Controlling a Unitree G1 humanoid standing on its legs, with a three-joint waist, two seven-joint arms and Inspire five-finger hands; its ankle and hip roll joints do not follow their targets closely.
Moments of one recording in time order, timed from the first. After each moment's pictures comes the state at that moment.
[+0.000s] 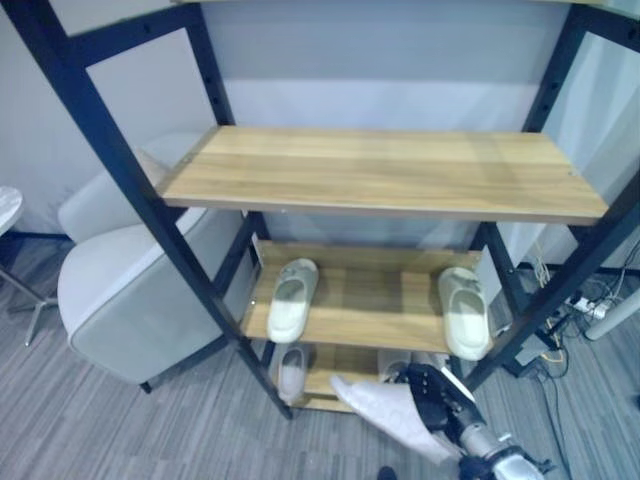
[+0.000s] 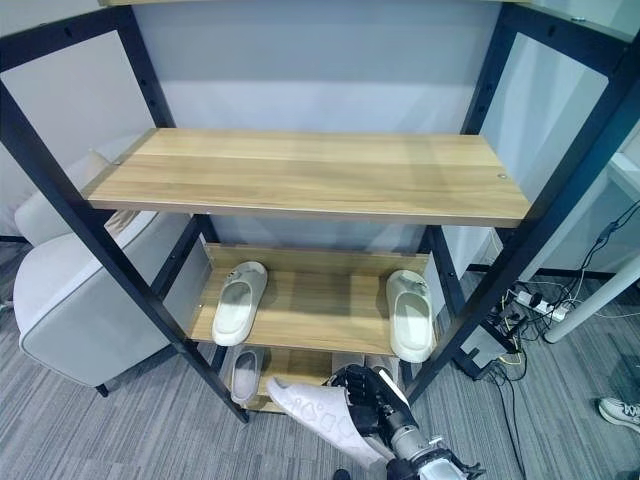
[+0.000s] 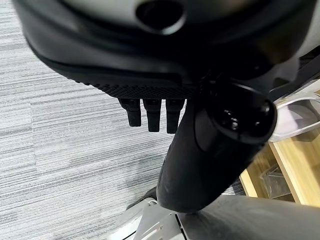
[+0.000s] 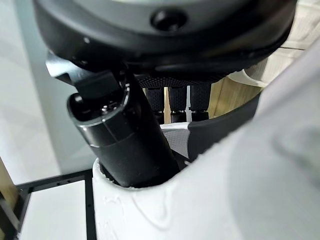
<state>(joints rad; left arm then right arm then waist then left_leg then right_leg) 0.11 0.21 -0.23 1.29 0.10 -0.12 0.14 0.35 -0.47 0.33 0.08 0.40 -0.19 0.14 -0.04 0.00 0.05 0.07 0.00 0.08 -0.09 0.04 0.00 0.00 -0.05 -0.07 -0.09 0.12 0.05</state>
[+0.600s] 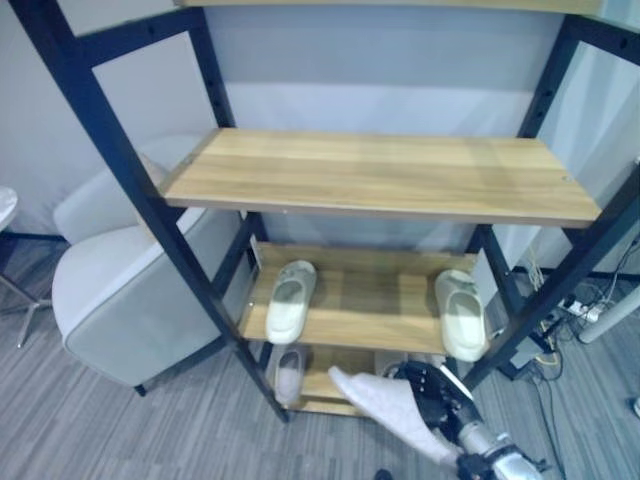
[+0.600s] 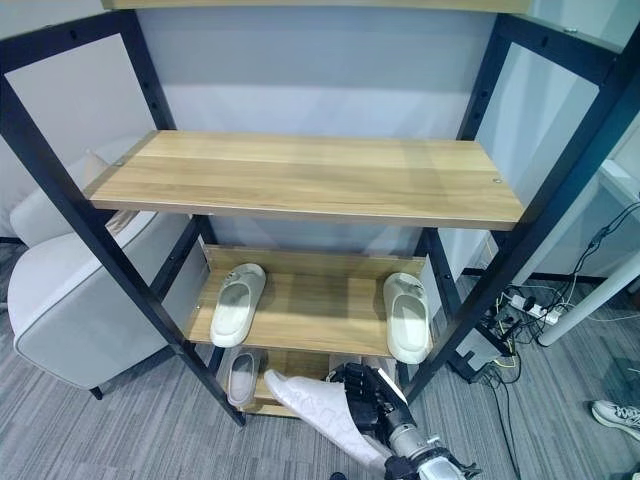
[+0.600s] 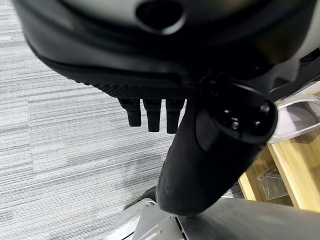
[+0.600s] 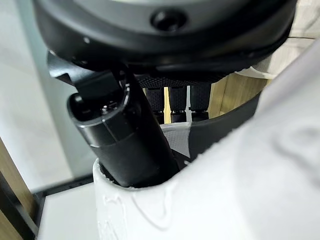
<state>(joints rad) 0.11 0.23 -0.23 1.29 0.10 -0.12 0.14 0.32 -0.37 0.33 0.18 0.58 -0.19 0.17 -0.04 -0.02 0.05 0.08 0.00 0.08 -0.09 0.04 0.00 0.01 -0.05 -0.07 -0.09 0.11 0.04</state>
